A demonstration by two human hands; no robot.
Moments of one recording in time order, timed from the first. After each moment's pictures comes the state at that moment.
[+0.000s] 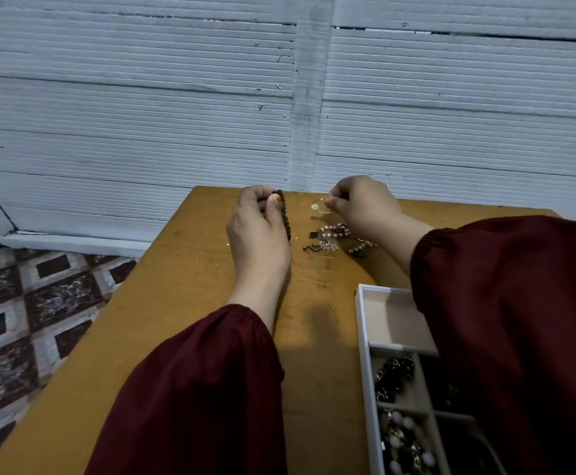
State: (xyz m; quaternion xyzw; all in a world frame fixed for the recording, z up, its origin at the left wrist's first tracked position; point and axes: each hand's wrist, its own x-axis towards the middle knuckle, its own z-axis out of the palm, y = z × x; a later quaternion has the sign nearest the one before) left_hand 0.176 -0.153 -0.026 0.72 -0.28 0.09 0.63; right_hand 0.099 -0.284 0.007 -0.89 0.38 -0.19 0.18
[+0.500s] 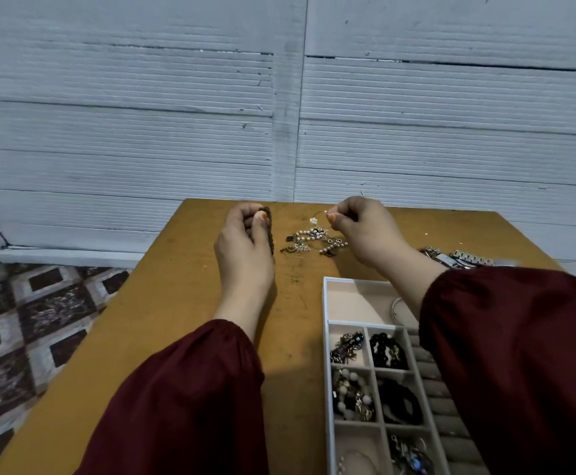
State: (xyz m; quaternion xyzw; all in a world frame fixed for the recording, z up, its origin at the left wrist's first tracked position) left_hand 0.141 -0.125 -0.014 0.69 -0.29 0.05 0.66; right_hand 0.031 -0.247 0.013 -0.81 0.38 -0.30 0.33
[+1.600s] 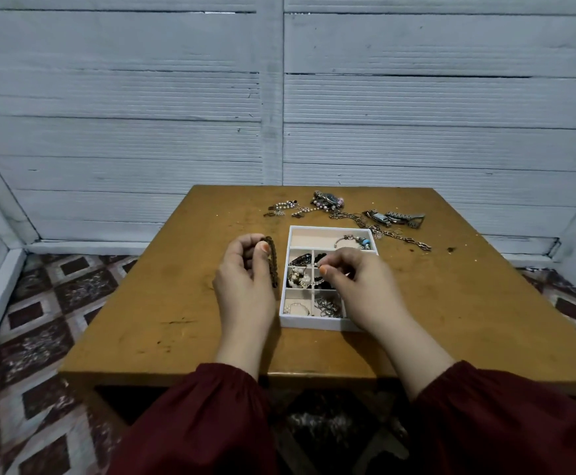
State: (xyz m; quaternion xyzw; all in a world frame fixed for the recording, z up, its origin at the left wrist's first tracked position) left_hand -0.020 0.021 -0.001 0.66 -0.29 0.02 0.69; right_hand -0.137 -0.070 0.006 -0.80 0.37 -0.31 0.35
